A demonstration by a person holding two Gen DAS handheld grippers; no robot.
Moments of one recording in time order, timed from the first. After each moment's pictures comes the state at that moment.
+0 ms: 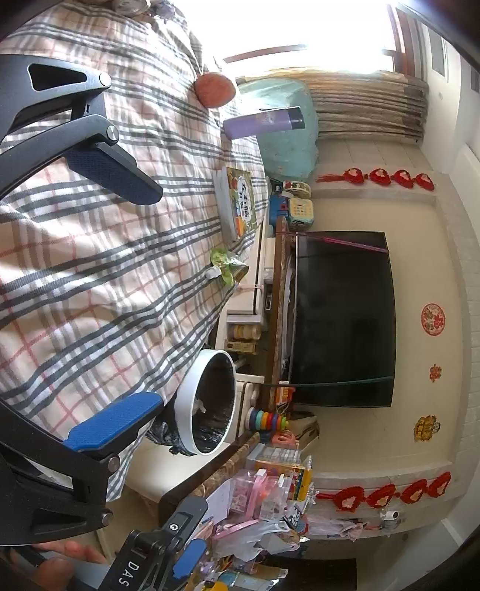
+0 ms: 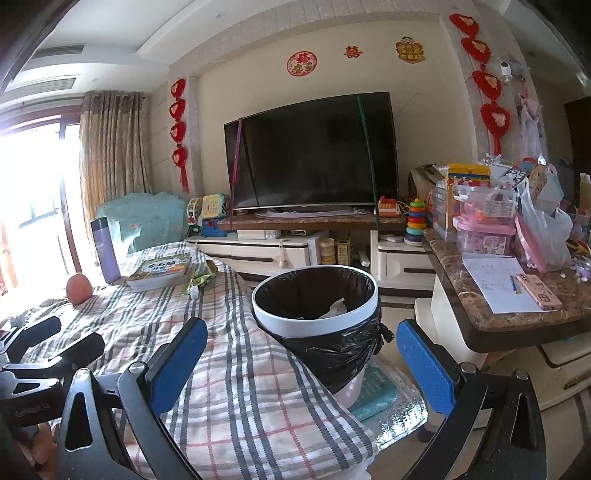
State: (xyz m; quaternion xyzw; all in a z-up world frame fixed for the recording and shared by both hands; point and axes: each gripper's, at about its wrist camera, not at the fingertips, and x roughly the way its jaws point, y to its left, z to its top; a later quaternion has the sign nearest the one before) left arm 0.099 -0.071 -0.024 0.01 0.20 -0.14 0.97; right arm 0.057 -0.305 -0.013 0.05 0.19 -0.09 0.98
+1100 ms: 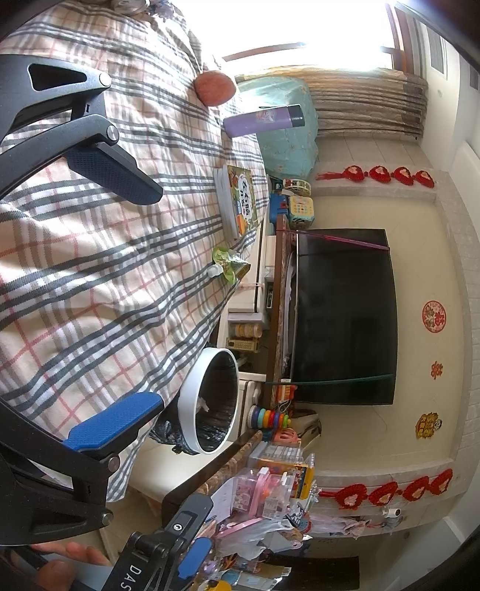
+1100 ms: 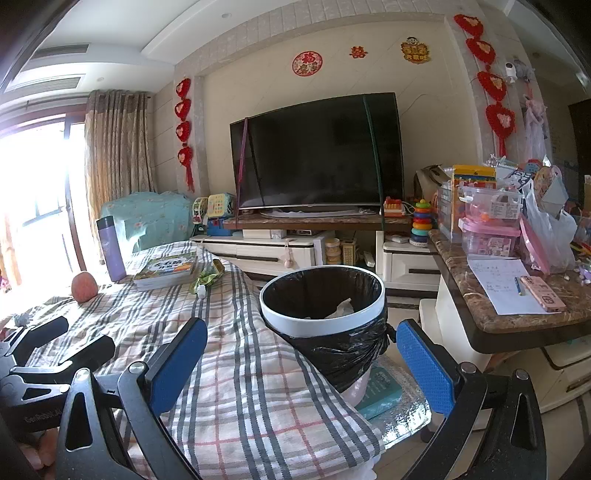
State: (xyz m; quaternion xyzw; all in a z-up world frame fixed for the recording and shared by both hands) left arm 0.098 -0.070 -0.028 0.02 0.20 -0.14 0.97; right arm 0.057 -0.301 -0.011 0.05 0.20 -0.08 0.98
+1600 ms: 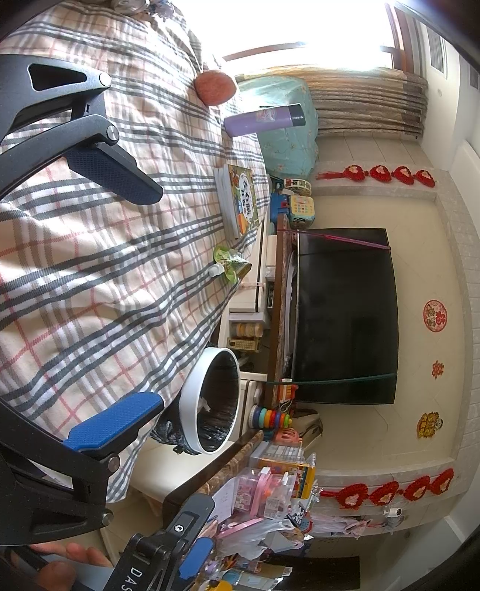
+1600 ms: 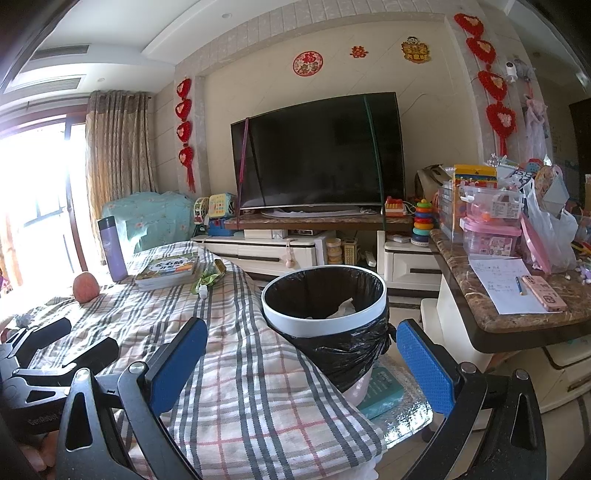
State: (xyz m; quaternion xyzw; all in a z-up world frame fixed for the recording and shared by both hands) left arm 0.099 -0.070 -0.029 0.02 0.20 -0.14 0.97; right arm 0.057 -0.300 -0.012 0.05 0.20 -0.08 0.98
